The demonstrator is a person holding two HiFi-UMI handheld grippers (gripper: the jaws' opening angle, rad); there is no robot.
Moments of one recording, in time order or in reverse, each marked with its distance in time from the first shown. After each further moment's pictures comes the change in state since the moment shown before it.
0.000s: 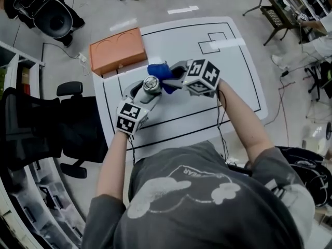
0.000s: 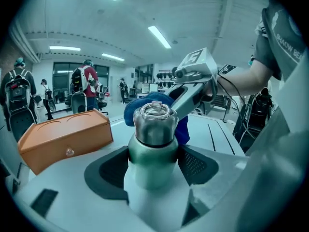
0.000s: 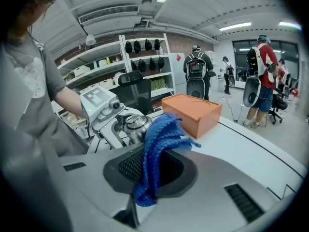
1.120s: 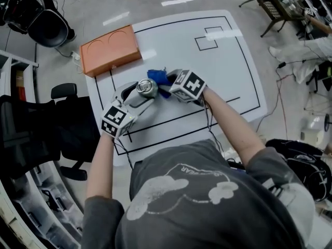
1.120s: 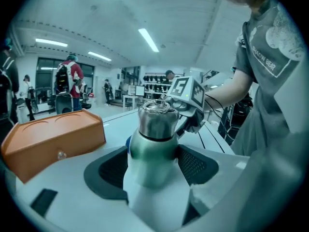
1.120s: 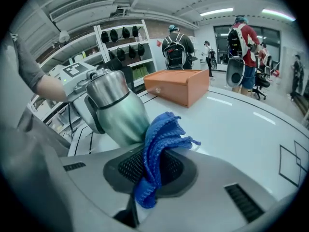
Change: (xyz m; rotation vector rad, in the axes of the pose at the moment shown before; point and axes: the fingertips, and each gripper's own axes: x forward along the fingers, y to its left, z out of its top) left arm -0.009 0.003 -0.001 0.057 -0.034 -0.184; right arm 0.048 -0.022 -0.063 0.179 0.122 -0.130
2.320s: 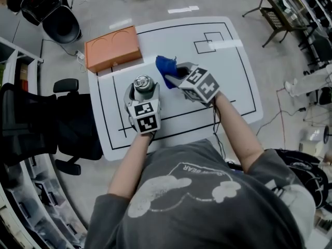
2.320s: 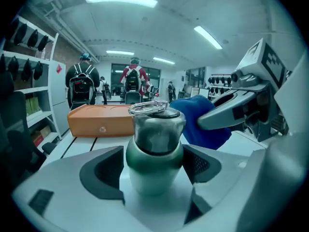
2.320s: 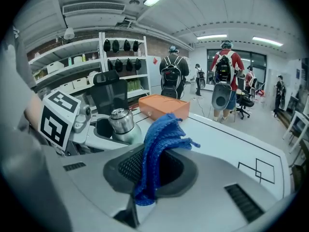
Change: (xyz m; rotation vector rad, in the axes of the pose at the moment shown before) left arm 0.013 0.011 0.002 -0.397 -0.014 0.742; right arm -0.090 -0.006 0.032 -0.059 -0.154 -0.184
